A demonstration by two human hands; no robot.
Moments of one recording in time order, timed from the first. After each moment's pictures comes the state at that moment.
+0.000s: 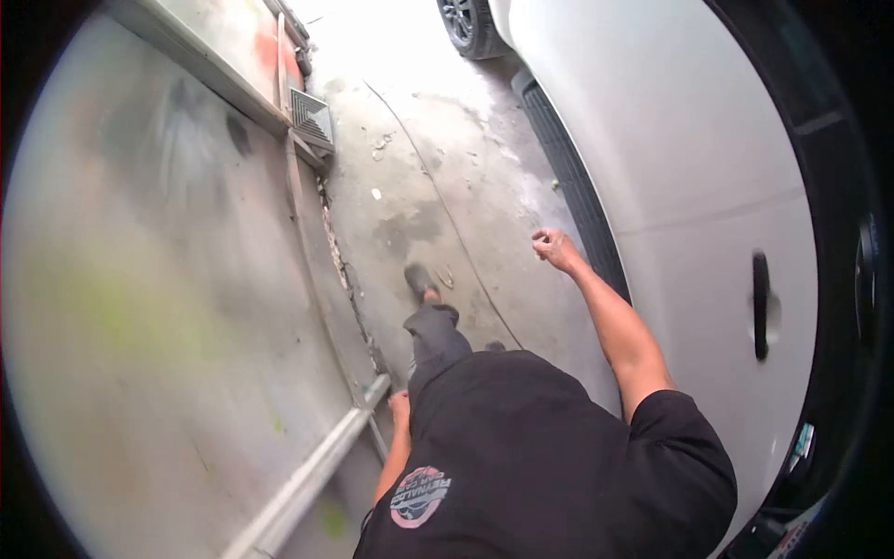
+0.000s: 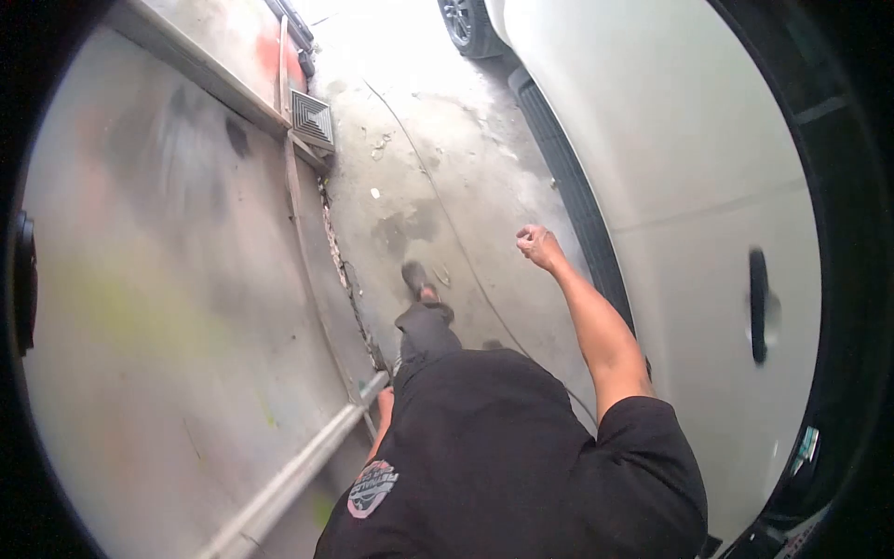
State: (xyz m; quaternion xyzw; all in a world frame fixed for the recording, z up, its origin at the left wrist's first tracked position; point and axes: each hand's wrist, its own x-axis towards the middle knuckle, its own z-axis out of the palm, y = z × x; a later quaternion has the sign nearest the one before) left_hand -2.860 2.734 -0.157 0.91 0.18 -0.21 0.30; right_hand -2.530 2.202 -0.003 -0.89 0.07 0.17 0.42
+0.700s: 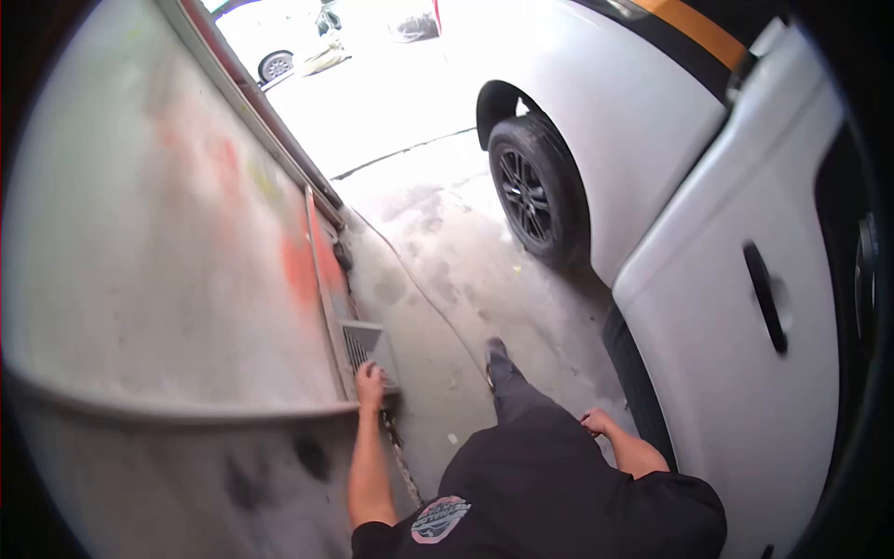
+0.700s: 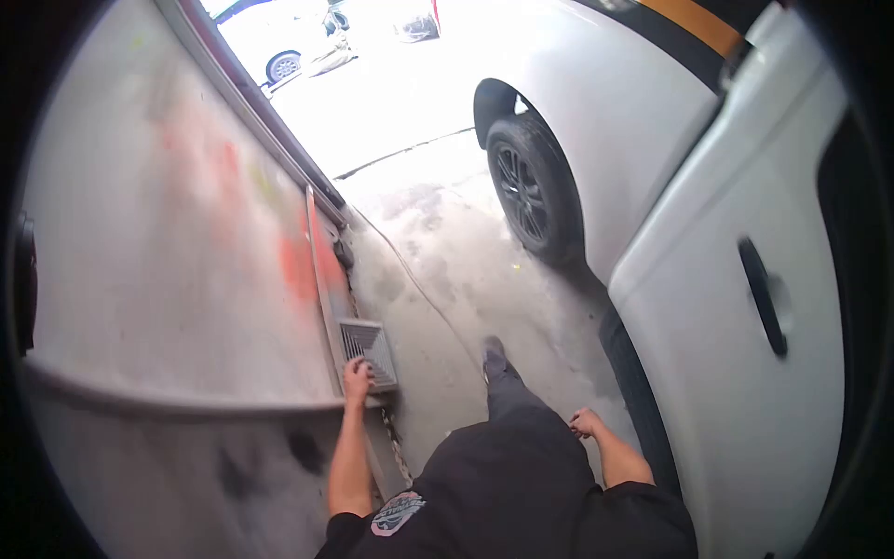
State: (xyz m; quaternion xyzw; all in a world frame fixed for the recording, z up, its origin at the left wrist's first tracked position) left_hand -1.668 2.855 -0.072 0.79 0.19 -0.04 0.59; right_hand -1.927 2.243 -0.106 -0.73 0.32 0.42 0.44
